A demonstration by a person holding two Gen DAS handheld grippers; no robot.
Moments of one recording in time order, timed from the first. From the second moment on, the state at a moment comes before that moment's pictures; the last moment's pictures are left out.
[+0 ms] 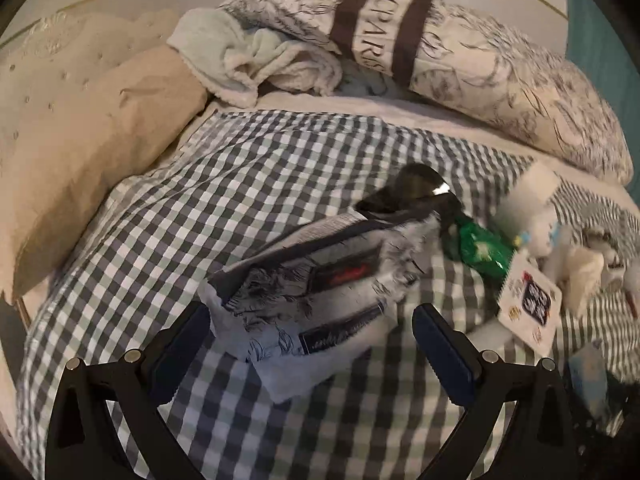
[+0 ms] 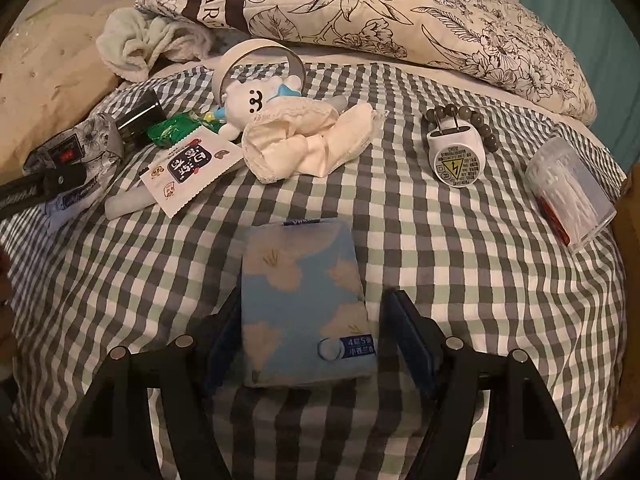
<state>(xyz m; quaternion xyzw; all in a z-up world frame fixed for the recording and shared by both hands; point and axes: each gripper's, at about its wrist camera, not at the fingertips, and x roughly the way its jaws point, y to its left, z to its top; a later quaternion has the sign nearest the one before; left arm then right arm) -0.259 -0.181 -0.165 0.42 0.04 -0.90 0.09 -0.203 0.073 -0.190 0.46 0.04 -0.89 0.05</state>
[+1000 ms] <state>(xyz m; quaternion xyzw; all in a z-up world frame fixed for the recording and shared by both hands) -0.262 -0.167 -0.176 0.37 -0.14 -0.91 0.11 -0.200 0.073 -0.193 0.44 0.03 -0.90 0.05</state>
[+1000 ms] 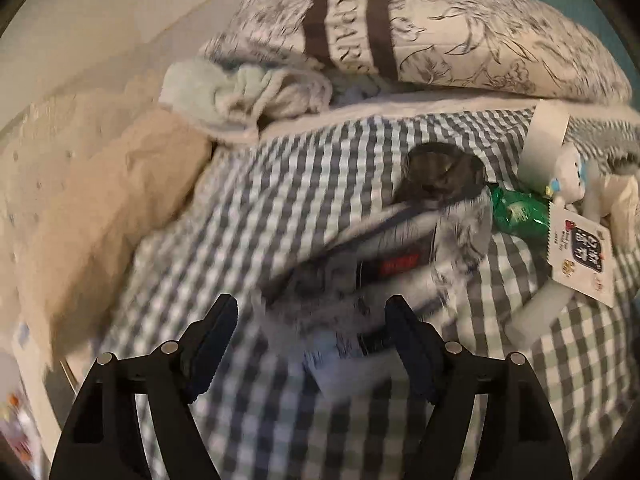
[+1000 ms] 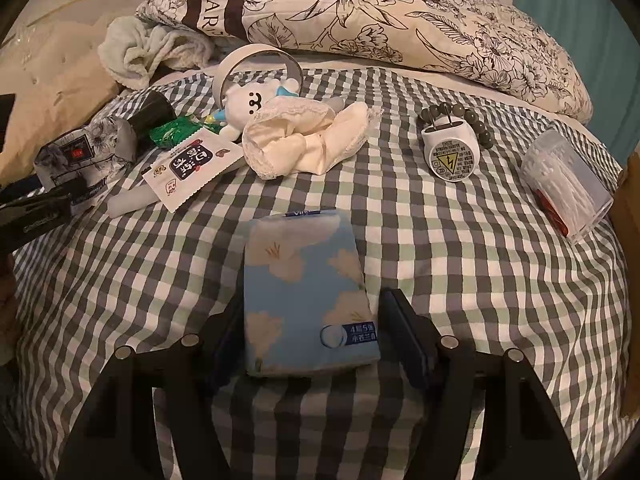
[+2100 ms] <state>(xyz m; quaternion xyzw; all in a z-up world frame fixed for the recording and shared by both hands) -0.118 -0.101 -0.134 0.41 -0.09 -0.91 -0.01 -0.110 0.127 -0.123 0.42 -0.06 -0.91 0.05</state>
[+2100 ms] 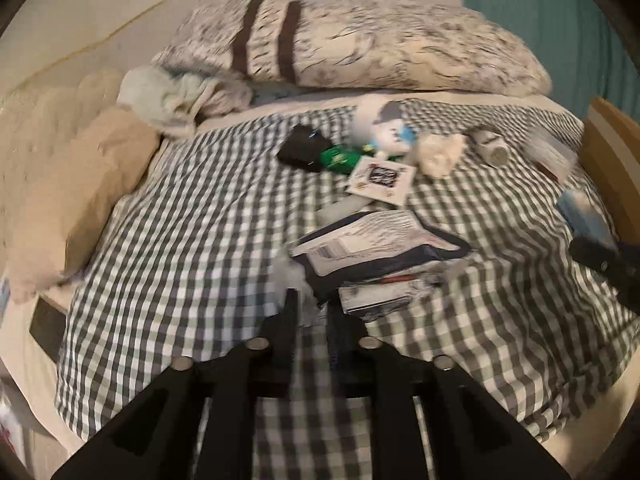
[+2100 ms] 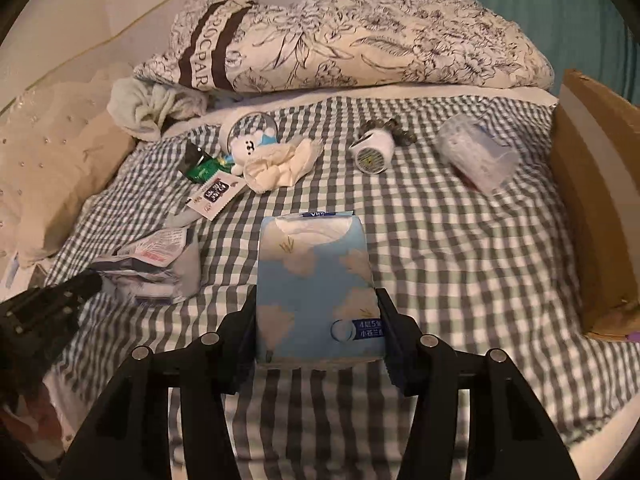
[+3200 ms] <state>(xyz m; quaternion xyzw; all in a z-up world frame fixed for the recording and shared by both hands) -0.176 -0.078 -0.190 0.39 -0.21 -0.90 -0.07 -0.120 0.154 -0.161 0.45 -0.13 -0.88 0.07</state>
